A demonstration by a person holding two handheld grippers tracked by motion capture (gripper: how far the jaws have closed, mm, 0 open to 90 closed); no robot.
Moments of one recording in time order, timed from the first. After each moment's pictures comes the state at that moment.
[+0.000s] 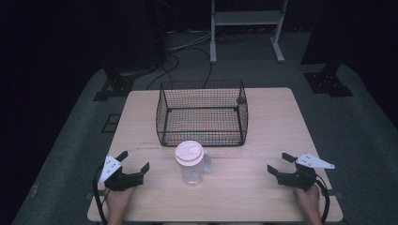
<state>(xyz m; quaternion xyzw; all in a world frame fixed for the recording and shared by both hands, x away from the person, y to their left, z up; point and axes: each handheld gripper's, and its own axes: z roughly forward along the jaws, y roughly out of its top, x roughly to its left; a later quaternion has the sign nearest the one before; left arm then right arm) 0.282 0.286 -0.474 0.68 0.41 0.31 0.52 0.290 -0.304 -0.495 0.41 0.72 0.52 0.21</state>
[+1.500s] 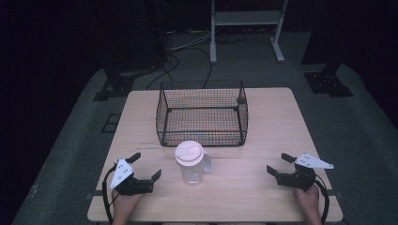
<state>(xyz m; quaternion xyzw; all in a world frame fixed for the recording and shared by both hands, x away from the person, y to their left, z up) 0.267 0.251 -0.462 0.72 0.32 0.29 0.54 0.289 -0.302 -0.495 0.41 0.73 0.51 0.21</state>
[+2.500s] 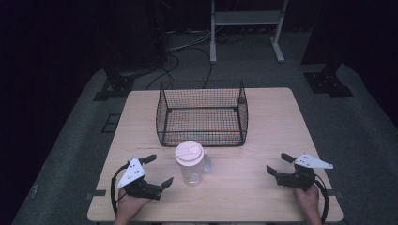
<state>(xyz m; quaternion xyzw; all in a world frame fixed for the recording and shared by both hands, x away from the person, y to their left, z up) 0.262 0.220 -0.440 0.77 0.25 0.21 0.55 0.290 -0.301 -0.495 0.41 0.73 0.51 0.21</state>
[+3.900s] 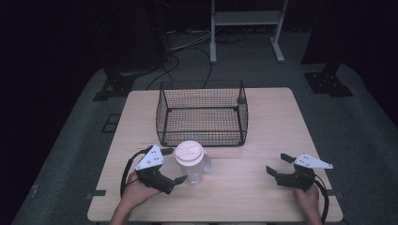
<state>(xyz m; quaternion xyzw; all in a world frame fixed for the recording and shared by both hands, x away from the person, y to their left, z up) 0.284 0.176 -0.398 0.84 0.18 0.15 0.49 0.289 -0.301 -0.495 0.40 0.73 0.51 0.20</state>
